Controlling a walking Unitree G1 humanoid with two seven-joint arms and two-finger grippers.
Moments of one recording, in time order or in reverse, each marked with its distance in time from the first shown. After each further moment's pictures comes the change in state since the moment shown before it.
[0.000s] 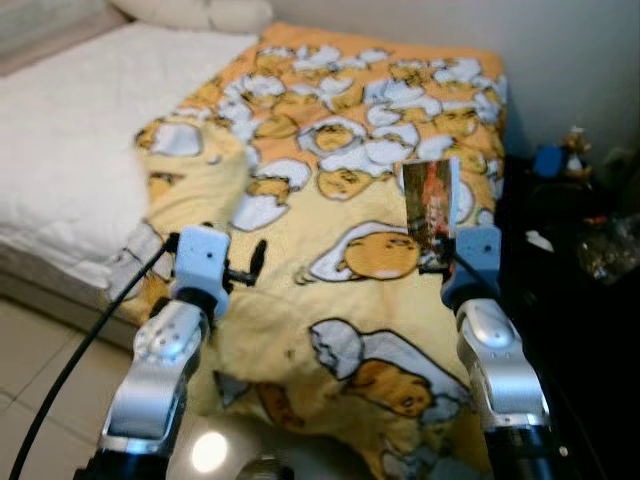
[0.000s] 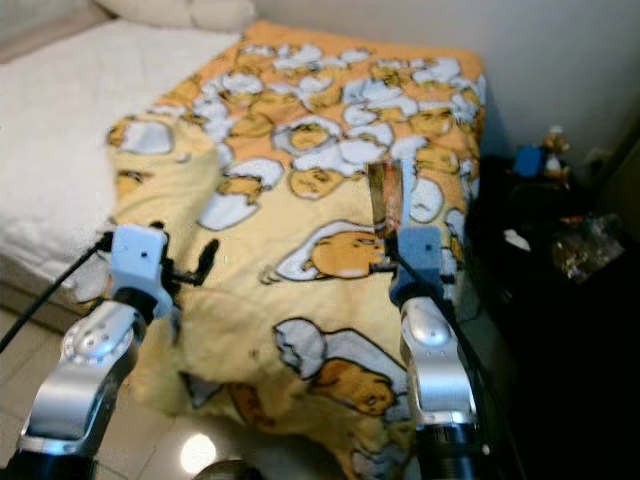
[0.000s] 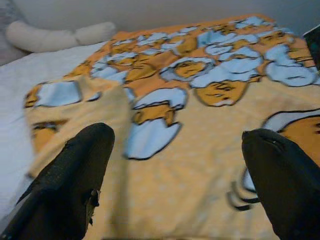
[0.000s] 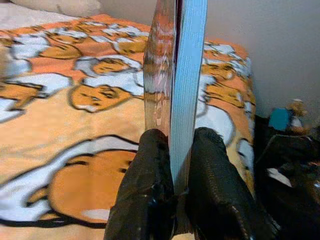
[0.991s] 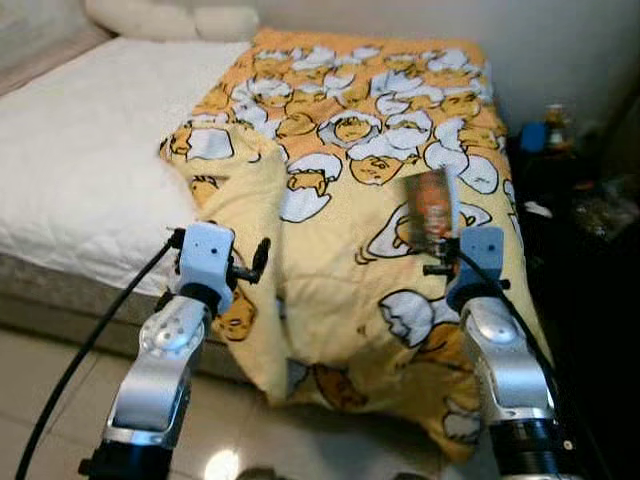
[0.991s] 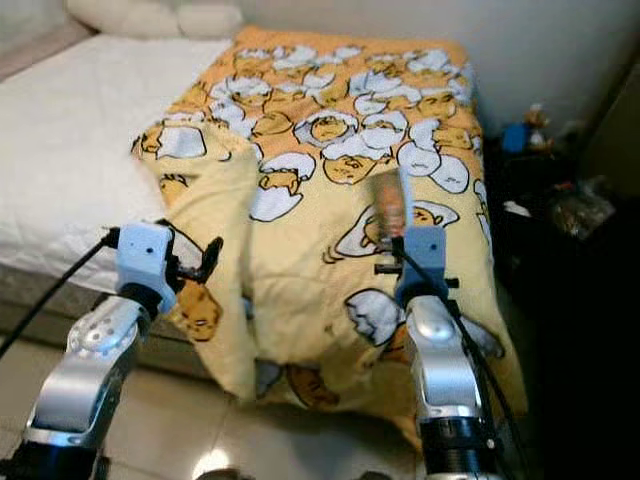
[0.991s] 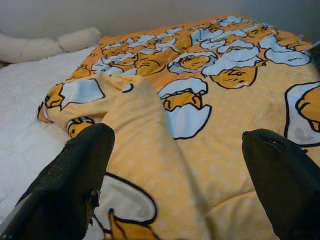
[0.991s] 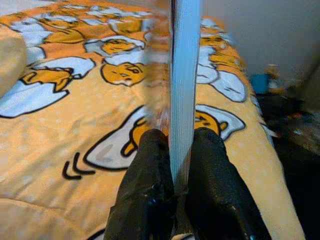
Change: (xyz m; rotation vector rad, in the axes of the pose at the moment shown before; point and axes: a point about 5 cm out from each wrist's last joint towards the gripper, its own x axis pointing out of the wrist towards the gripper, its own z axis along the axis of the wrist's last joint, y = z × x) left arm 0.006 -0.004 0.001 0.001 0.013 -0.024; right arm 0.003 -0.008 -0.008 0.030 0.080 -0.039
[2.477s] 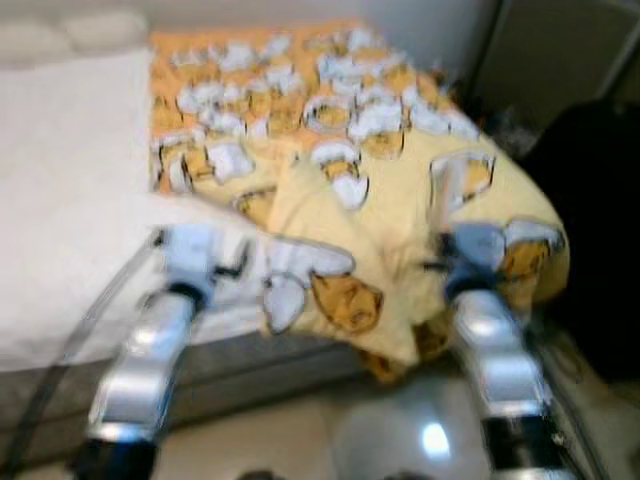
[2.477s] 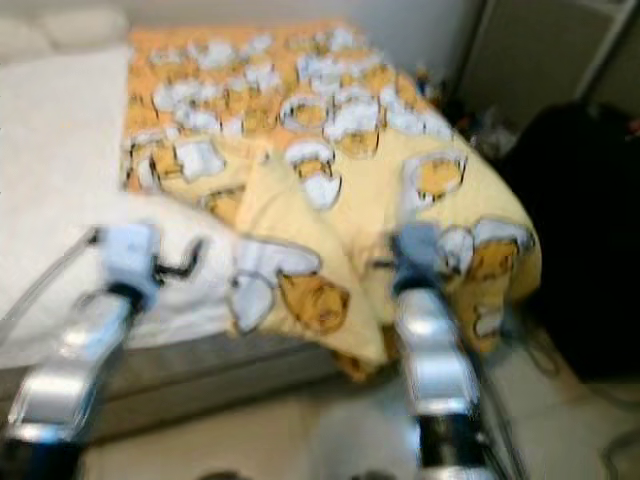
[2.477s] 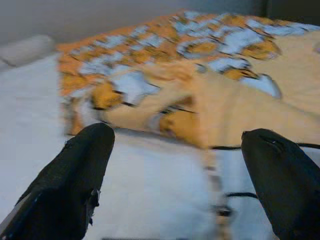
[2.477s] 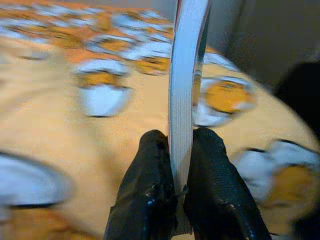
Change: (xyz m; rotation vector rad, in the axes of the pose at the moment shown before) left arm 0.001 0.022 0.000 0.013 0.019 0.063; right arm 0.003 0.019 0.011 -0.012 -0.039 0.058
